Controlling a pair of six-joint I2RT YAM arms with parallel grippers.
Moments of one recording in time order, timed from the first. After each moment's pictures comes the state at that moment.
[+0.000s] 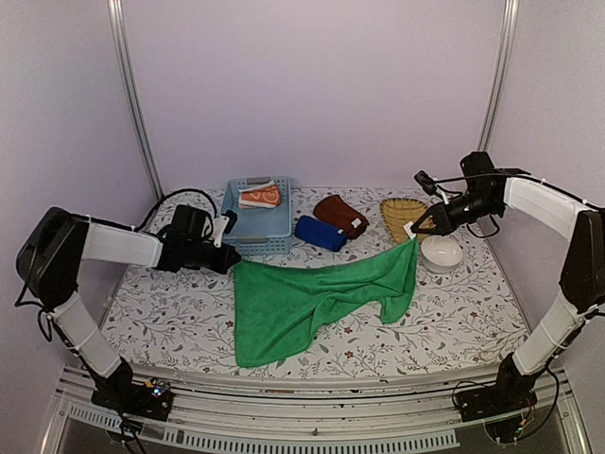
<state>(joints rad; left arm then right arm) -0.41 1.69 0.83 0.11 0.21 -0.05 0.16 1.61 1.32 -0.78 -0.76 -0.36</state>
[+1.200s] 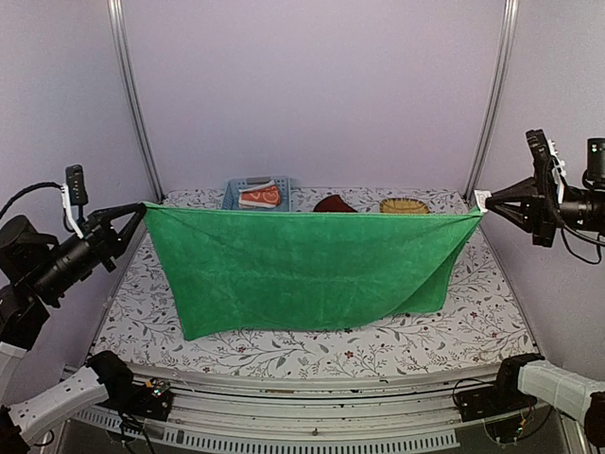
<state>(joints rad) -0.55 0.43 0.78 -0.28 0.13 -0.28 0.01 0.88 1.41 -1.06 -0.99 -0.53</state>
